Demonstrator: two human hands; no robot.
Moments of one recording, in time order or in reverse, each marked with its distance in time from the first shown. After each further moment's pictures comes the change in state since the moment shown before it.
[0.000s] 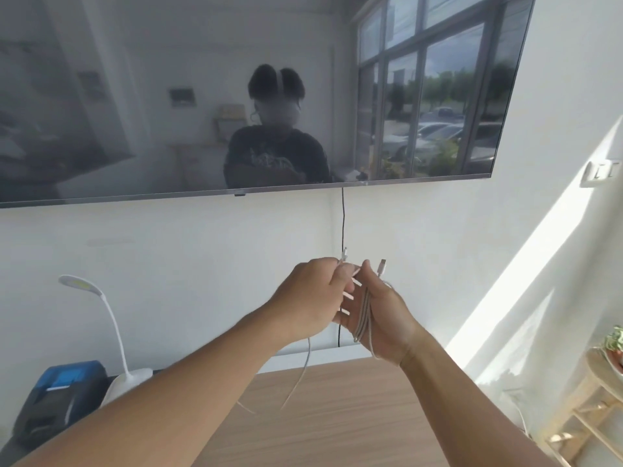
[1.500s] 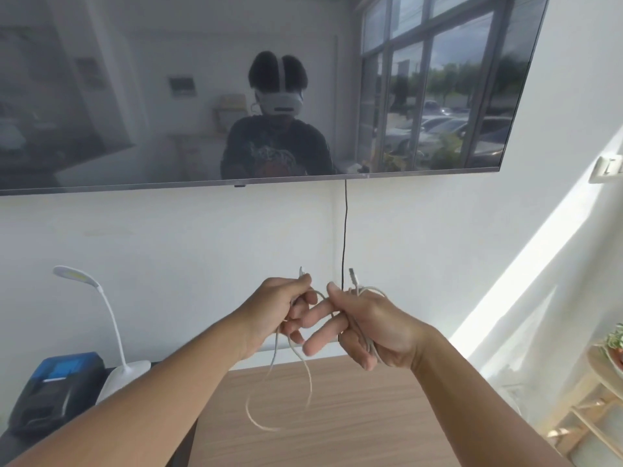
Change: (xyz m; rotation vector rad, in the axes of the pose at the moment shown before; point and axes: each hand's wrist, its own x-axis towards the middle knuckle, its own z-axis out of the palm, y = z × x) left_hand -0.005 -0.066 -0.014 -0.615 -0.149 -0.291; right_hand -0.006 -0.003 -0.003 -0.515 -0.270 0.247
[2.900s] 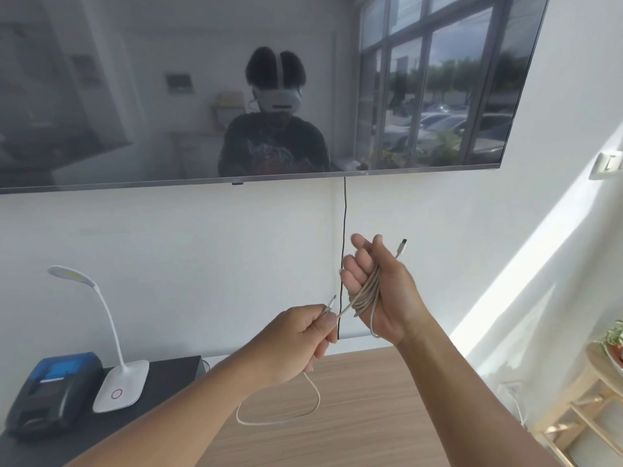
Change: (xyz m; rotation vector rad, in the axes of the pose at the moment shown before) left_hand -0.014 -0.031 0.023 0.441 -0.087 0.158; right_hand 0.018 -0.017 -0.002 0.826 0.370 -0.382
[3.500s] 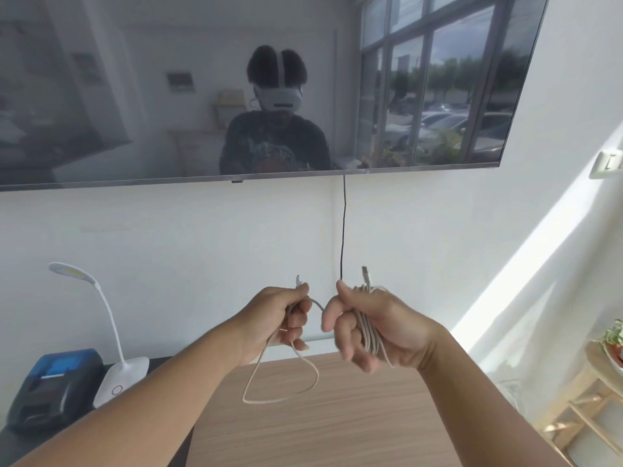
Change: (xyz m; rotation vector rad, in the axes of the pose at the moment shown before) left_hand 0.014 0.000 -0.028 -0.582 0.002 -0.240; right_hand -0.028 -0.004 -0.020 -0.628 -0.511 0.441
